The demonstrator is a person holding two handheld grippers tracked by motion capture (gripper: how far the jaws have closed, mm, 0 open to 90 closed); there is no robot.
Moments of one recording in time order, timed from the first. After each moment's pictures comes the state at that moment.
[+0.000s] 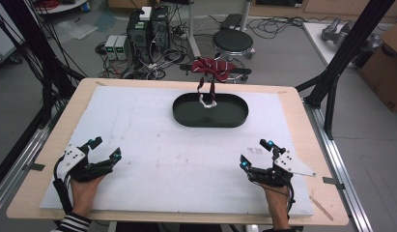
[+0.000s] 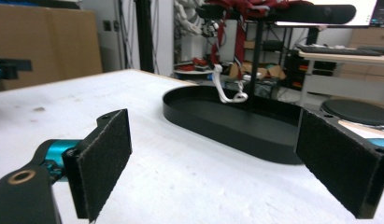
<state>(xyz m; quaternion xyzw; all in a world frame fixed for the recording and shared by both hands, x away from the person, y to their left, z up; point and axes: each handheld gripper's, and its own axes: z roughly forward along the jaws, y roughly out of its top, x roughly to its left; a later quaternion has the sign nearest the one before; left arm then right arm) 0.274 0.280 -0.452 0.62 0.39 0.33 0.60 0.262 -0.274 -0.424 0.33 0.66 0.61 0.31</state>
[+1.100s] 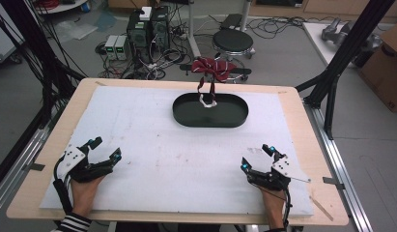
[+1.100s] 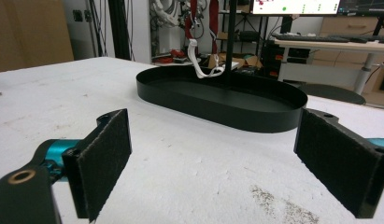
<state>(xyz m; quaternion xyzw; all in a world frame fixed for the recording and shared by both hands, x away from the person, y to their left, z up) 0.273 0.280 -0.452 0.62 0.38 0.33 0.60 0.262 -0.278 -0.452 0.36 0.65 0.58 0.33</state>
